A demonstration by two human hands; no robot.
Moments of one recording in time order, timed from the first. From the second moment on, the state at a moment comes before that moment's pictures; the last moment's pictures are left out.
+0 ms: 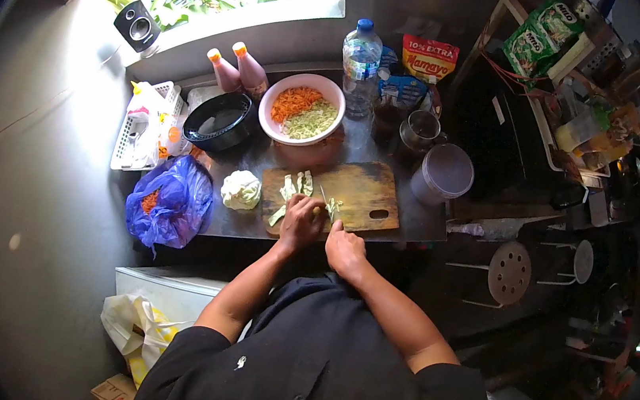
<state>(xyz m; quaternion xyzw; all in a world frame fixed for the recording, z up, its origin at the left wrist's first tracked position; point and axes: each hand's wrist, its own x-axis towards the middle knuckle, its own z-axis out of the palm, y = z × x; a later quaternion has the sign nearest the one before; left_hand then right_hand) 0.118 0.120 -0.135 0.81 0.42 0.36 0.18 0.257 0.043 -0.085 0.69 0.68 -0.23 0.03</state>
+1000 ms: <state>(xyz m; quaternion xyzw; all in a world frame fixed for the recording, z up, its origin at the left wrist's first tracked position) 0.126 0.109 -0.134 0.79 0.48 0.35 0.13 0.269 0.043 -0.079 0.66 0.71 -0.23 0.07</state>
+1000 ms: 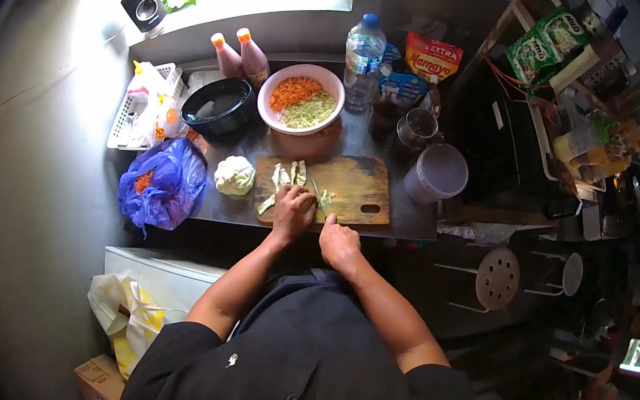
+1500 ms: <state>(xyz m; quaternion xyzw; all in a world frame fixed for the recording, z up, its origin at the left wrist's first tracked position) 0.139 0.095 -0.127 0.78 0.53 0.33 0.12 0.281 0.042 -0.070 0.62 0.73 -0.26 0.08</state>
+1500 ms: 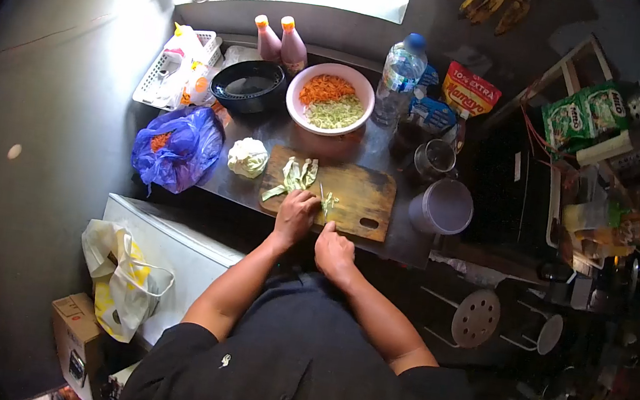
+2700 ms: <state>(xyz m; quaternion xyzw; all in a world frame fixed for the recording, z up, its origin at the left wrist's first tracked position) 0.153 0.081 -0.119 0.60 0.66 0.37 0.26 0.314 0.065 -0.089 0.56 0.76 -0.32 0.02</state>
